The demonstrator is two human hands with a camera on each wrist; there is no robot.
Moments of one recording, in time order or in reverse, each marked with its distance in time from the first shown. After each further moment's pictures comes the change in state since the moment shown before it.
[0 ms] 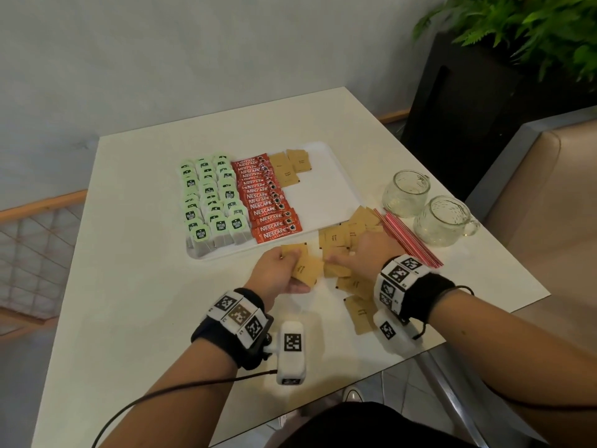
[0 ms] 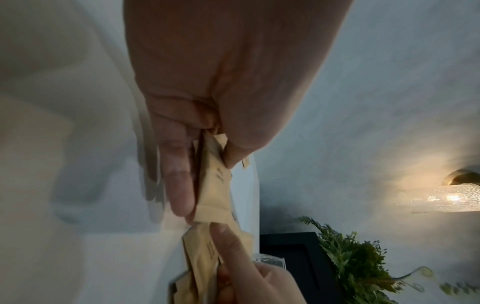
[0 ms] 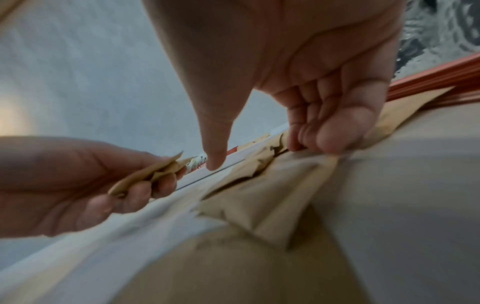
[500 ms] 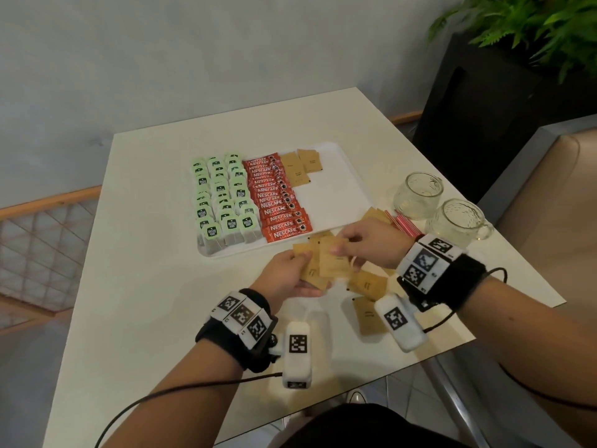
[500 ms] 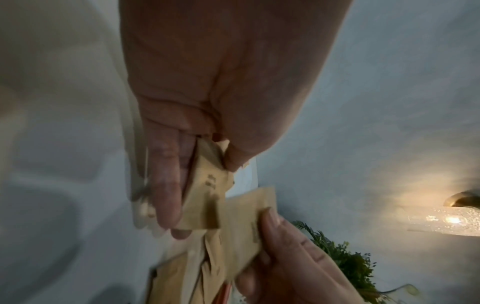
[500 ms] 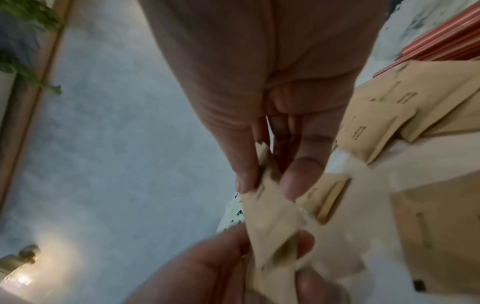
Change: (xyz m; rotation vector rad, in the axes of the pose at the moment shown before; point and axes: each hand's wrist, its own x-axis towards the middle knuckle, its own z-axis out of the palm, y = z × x) left_hand -0.008 0.001 -0.004 -0.077 -0.152 -0.054; right_hand 0.006 -0.010 -0.019 0.549 -0.222 -0.275
